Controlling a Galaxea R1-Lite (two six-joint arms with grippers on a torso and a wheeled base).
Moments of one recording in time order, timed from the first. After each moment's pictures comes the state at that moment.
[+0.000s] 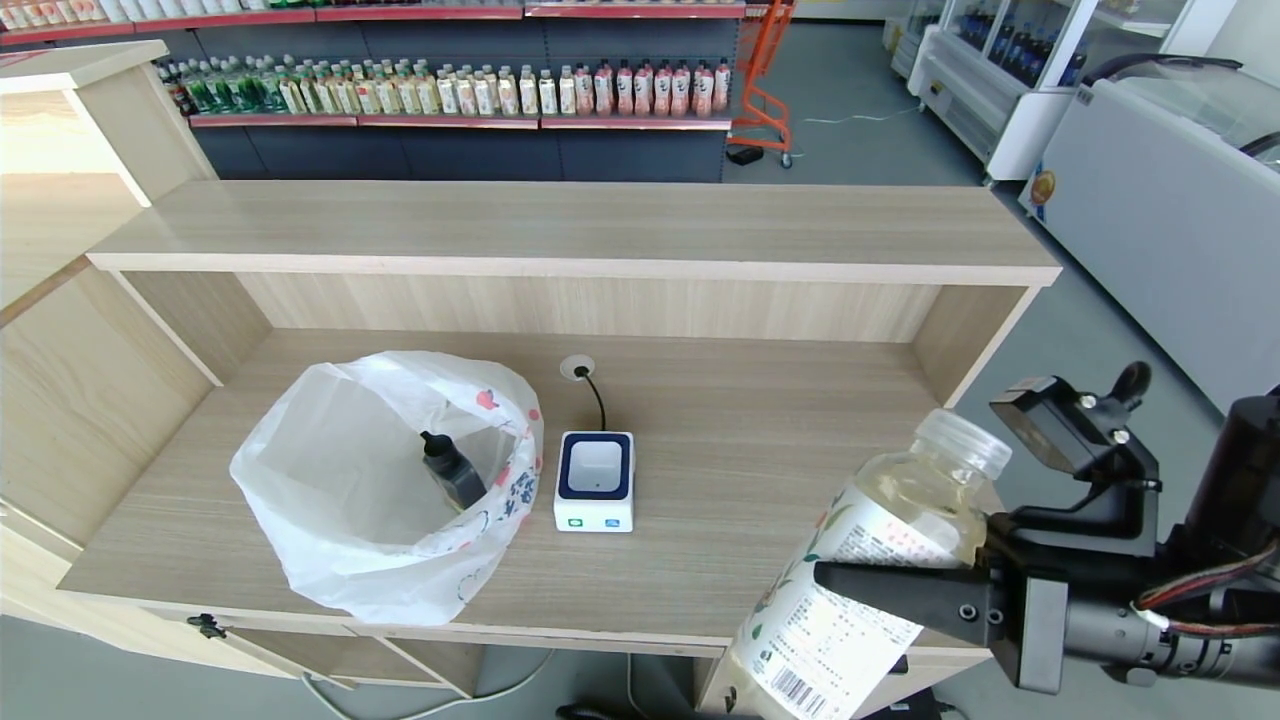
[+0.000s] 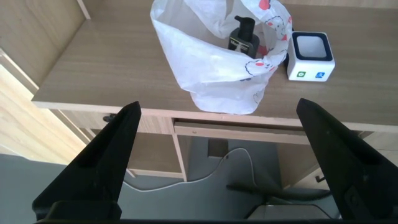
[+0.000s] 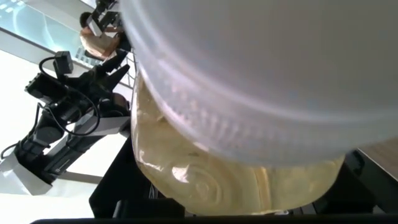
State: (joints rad) left arm 0.00 0.00 0.00 0.00 0.01 0.00; right arm 0.56 1.44 -0.38 -0.96 0.68 0.41
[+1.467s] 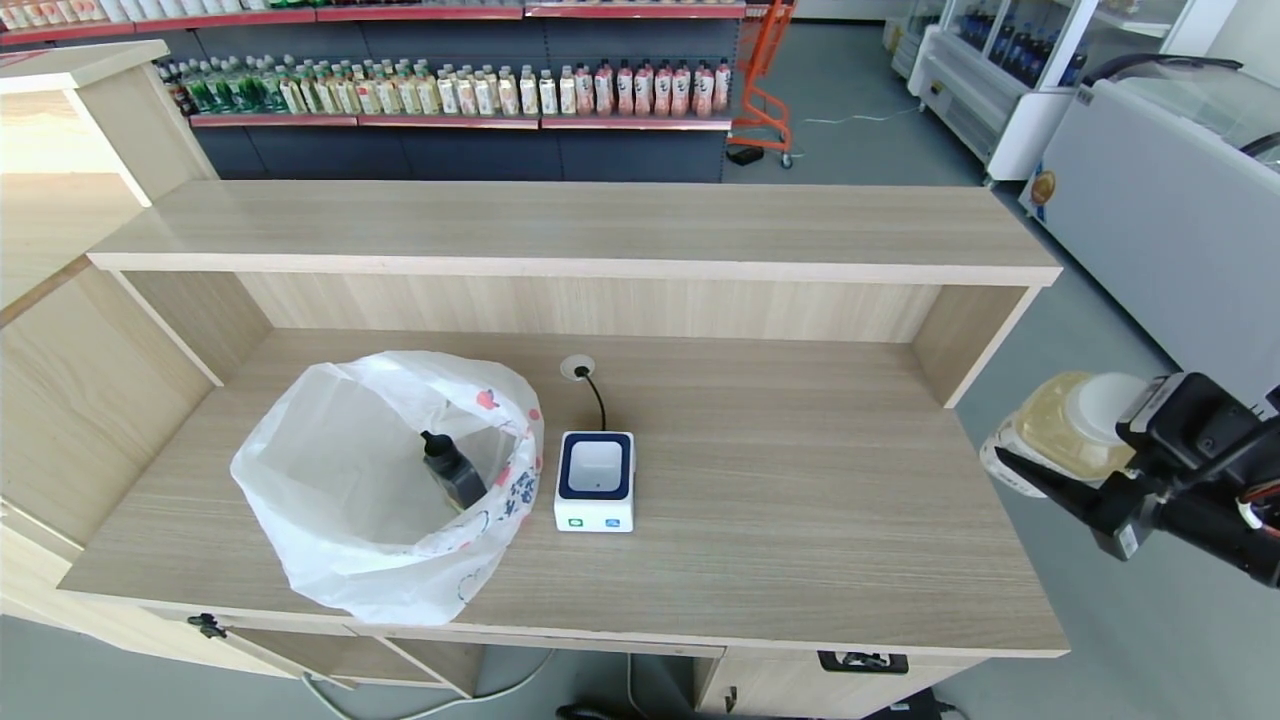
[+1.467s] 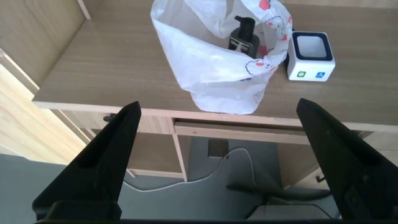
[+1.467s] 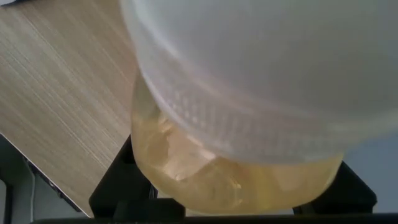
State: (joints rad) left arm 0.00 0.00 0.00 0.00 0.01 0.00; right arm 0.07 1.35 -0.36 -0.91 0.30 -0.83
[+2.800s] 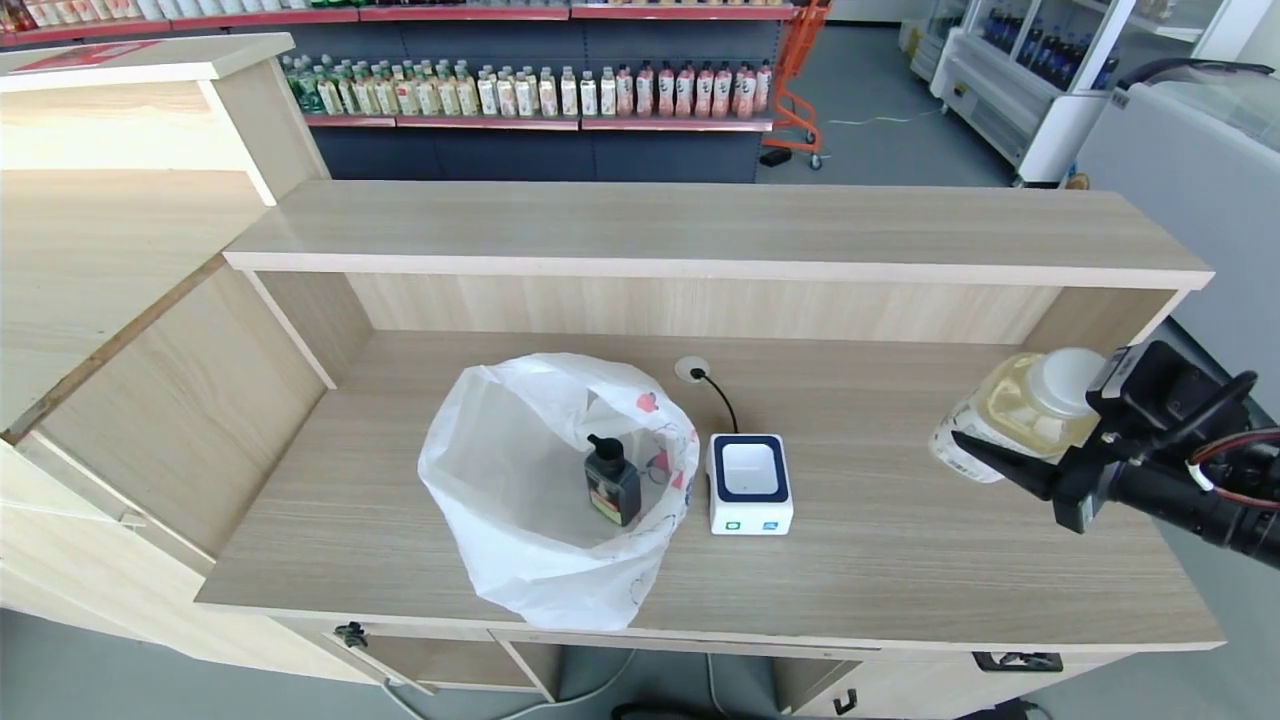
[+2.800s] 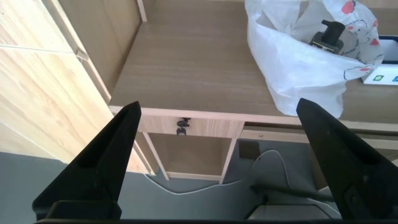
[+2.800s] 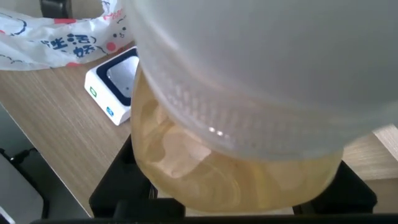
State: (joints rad) left arm 0.00 0.00 0.00 0.00 0.01 0.00; right arm 0.07 1.46 -0.45 -0.91 0.46 -0.75
